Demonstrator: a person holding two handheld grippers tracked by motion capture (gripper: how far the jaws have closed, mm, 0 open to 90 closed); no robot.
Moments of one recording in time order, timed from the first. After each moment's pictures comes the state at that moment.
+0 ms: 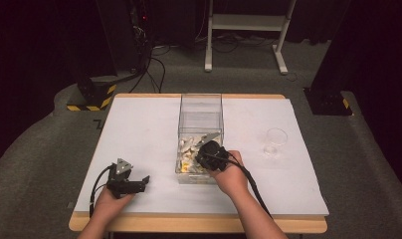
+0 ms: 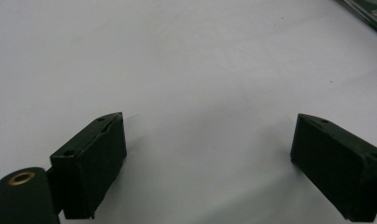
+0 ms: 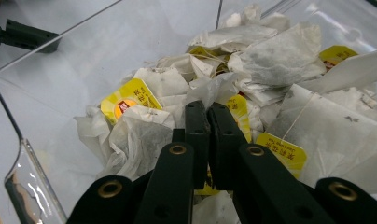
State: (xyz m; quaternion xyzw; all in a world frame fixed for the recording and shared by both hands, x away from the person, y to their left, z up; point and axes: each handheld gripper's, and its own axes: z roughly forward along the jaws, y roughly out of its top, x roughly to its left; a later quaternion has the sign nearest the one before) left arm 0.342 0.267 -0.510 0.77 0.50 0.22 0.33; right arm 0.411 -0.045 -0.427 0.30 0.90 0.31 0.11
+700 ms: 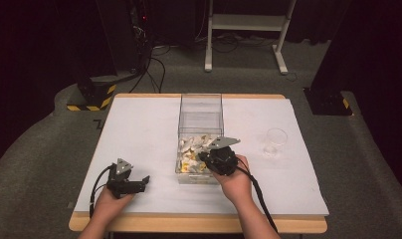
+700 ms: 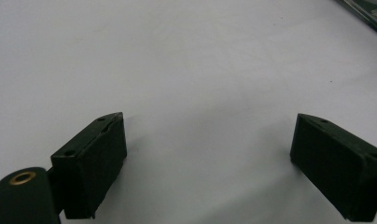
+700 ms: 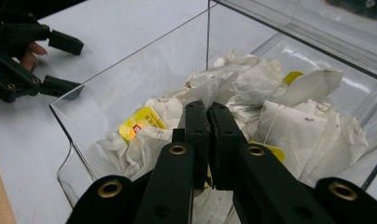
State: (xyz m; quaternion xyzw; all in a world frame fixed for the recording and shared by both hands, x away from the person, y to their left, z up) left arm 0.342 0.266 -0.510 0.77 0.50 0.22 0.33; right arm 0.390 -0.072 -0.421 0.32 0.84 0.42 0.13
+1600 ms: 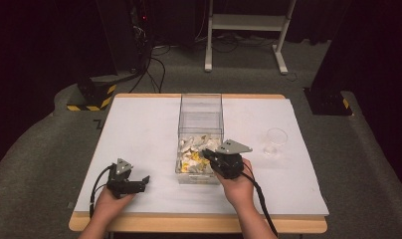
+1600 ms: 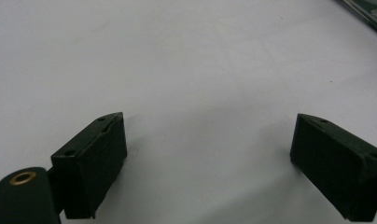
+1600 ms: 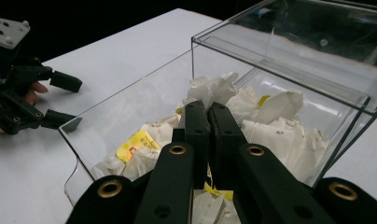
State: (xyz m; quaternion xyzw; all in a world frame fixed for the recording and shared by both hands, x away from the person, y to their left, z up) left arm 0.342 0.267 -0.510 0.77 0.50 0.22 0.33; right arm 0.376 -0.086 -0.418 0.33 0.79 0.49 0.17
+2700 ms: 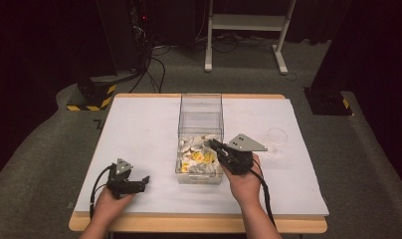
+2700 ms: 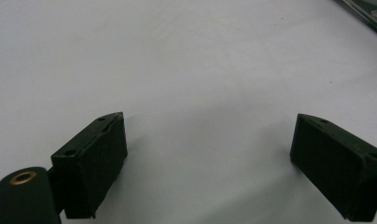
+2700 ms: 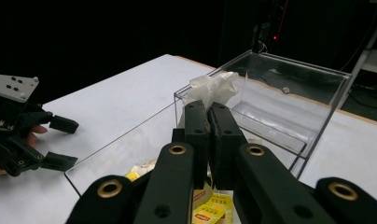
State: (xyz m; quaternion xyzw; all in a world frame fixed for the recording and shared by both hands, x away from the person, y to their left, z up) left arm 0.342 0.267 -0.510 0.77 0.50 0.22 0.33; right arm 0.370 -0.104 -0.388 0.32 0.75 0.54 0.22
